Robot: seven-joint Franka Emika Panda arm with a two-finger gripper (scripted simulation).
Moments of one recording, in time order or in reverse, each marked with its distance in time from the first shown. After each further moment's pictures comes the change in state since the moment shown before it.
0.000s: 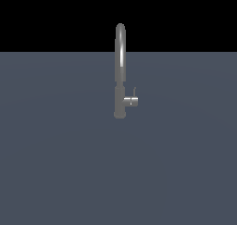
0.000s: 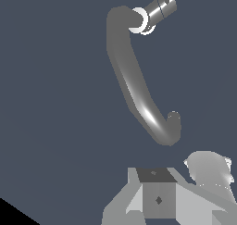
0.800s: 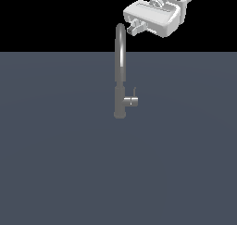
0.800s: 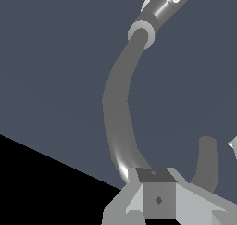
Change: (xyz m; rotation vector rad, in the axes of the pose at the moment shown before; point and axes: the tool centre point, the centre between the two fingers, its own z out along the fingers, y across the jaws) arm 0.105 0.004 0.018 0.236 -0.235 0.237
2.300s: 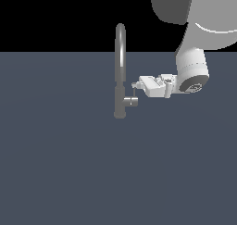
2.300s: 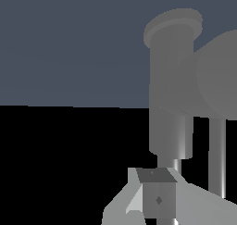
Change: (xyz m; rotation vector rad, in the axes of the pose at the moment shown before) arm 0.204 0.025 0.066 0.488 -0.479 0.498
